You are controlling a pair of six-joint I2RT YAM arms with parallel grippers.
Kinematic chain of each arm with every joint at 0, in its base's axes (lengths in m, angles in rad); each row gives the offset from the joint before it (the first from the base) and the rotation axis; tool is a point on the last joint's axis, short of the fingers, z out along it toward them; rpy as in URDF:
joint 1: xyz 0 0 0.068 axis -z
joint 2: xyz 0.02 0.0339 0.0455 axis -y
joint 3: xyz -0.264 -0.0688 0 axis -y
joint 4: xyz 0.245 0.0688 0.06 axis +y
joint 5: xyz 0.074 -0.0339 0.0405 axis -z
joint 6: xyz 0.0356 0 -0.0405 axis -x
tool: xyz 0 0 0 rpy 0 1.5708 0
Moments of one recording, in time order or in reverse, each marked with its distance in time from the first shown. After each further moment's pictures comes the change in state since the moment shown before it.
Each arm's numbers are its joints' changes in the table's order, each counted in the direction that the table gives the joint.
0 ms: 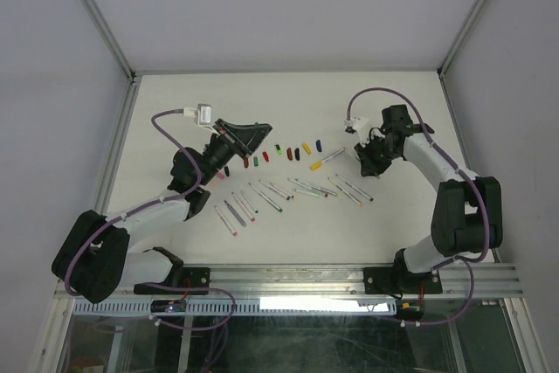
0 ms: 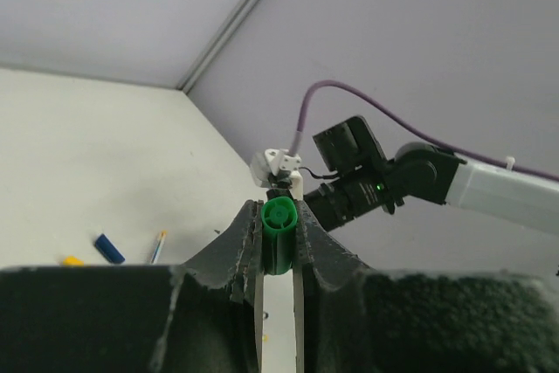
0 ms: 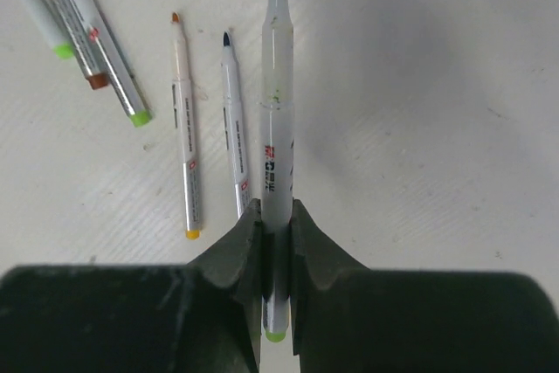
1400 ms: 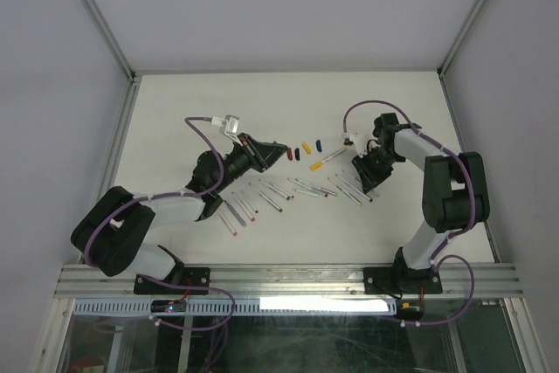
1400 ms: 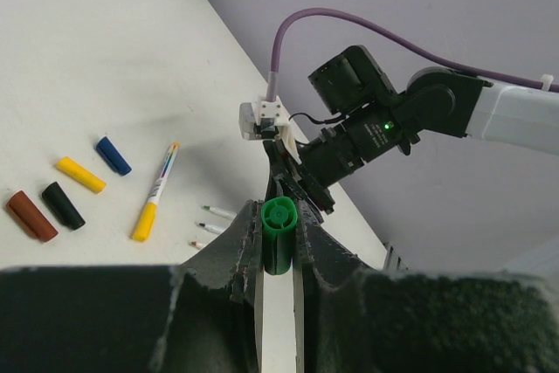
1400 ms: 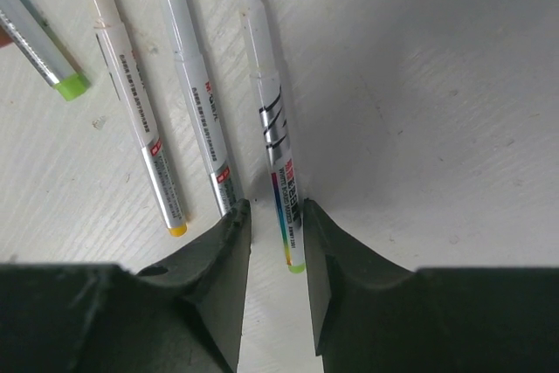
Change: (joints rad) left arm 0.121 -0.177 -0.027 0.018 -0.018 -0.019; right arm 0.006 -0.207 0.007 0.082 0.108 -0.035
